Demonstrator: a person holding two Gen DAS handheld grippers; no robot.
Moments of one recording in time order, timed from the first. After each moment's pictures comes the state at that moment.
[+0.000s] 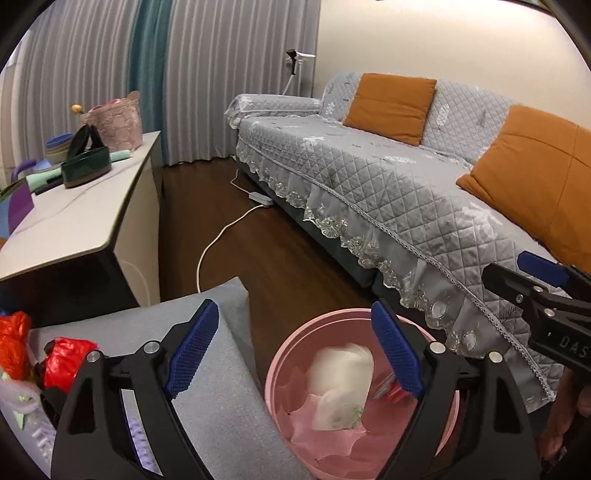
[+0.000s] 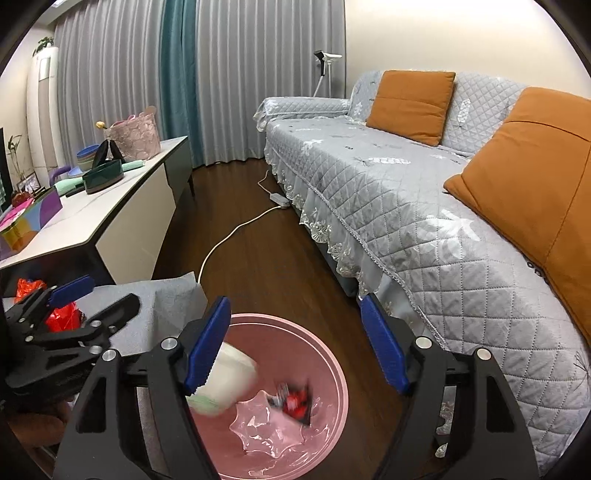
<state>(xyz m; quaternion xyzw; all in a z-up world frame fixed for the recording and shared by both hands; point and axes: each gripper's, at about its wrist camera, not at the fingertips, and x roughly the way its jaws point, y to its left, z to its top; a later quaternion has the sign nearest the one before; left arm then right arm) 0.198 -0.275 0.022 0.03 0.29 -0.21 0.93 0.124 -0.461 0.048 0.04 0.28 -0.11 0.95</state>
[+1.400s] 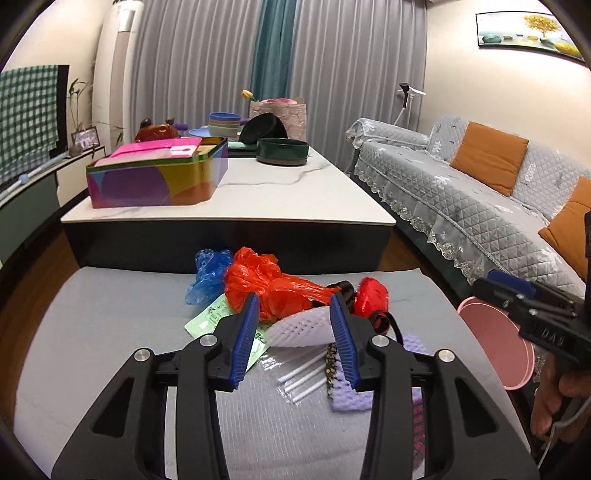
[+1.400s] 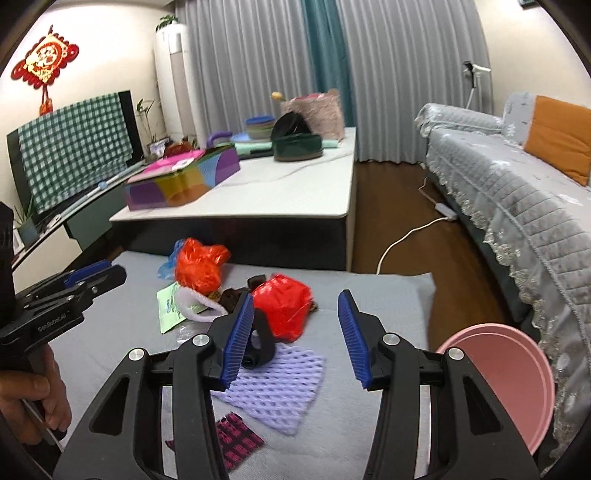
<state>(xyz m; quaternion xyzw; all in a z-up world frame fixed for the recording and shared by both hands) 0.131 0.025 0.037 -0.04 0.27 -0.05 0.96 0.144 -0.208 0.040 0.02 0.28 0.16 0.95</state>
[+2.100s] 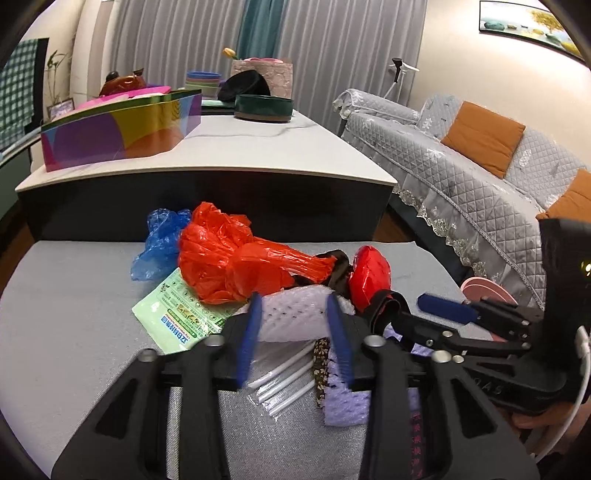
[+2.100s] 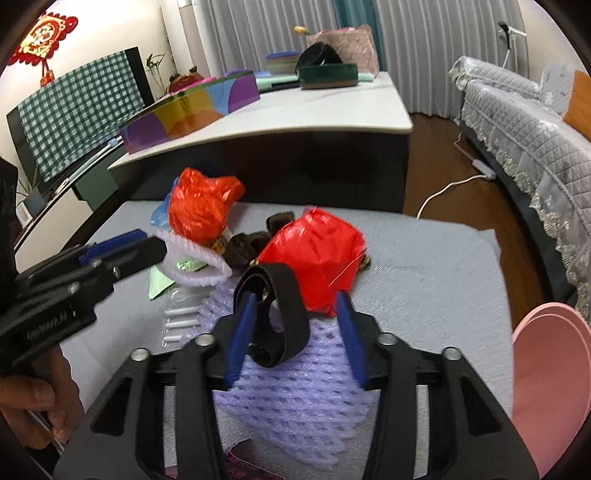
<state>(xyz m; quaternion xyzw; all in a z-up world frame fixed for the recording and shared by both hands) 0.173 0.012 -0.010 -0.05 0.33 -0.09 0.94 0.200 -0.162 -0.031 0.01 0.37 0.22 0.90</state>
